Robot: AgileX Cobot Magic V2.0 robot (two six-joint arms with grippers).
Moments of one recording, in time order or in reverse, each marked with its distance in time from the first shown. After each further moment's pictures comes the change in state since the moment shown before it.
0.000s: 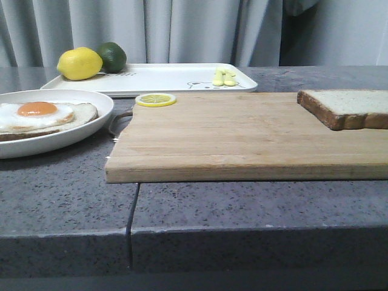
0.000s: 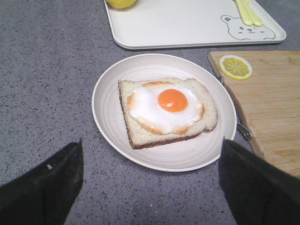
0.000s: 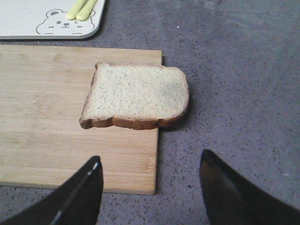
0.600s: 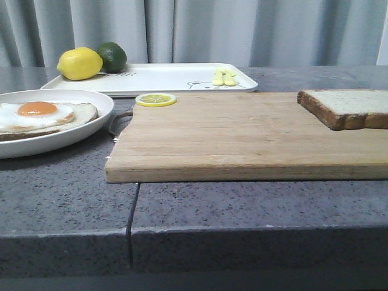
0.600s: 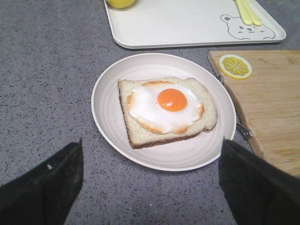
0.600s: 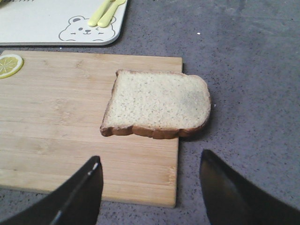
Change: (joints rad) left arm 0.000 0.000 0.000 0.000 0.002 0.000; right arm -0.043 0.048 -0.005 0.147 -0.057 -0.122
